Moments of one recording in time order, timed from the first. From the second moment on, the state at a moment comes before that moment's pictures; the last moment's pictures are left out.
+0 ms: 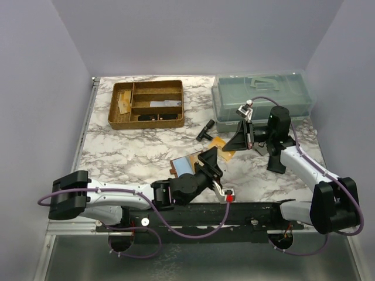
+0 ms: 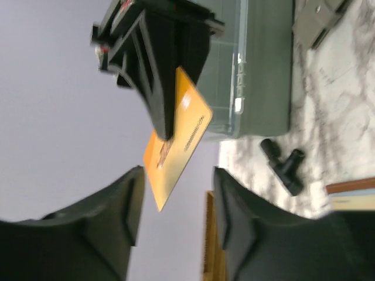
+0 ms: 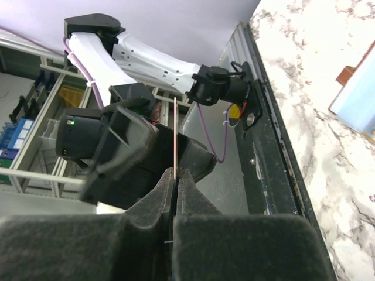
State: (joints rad) left arm -1.44 1.27 0.66 0.54 -0.59 1.37; right arm 0.21 1.27 0.72 0.33 -1.43 0.96
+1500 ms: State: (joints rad) left arm -1.11 1.44 0.47 1.29 -0.22 -1.08; right arm 0.09 1.17 0.57 0.66 -1.40 1.06
